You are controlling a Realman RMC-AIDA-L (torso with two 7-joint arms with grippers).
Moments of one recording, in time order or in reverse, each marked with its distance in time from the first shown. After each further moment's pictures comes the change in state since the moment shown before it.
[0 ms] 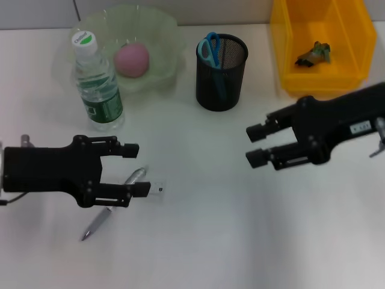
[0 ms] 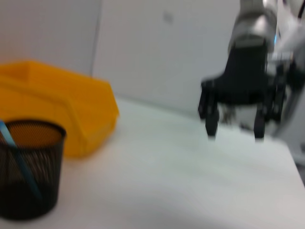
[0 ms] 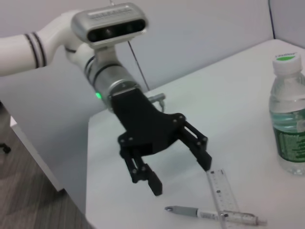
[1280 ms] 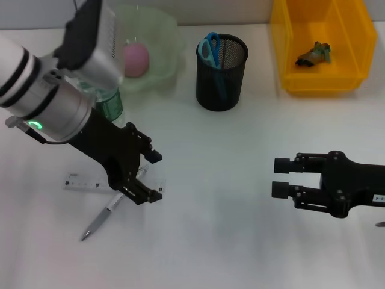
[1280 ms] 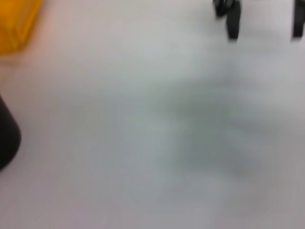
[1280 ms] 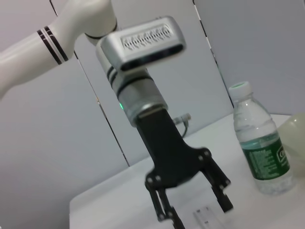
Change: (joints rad) left arm -0.406 -0.035 0.188 0.096 0.552 0.002 -0.243; right arm -0.208 0.010 0.221 0.461 0.085 0.054 -0.509
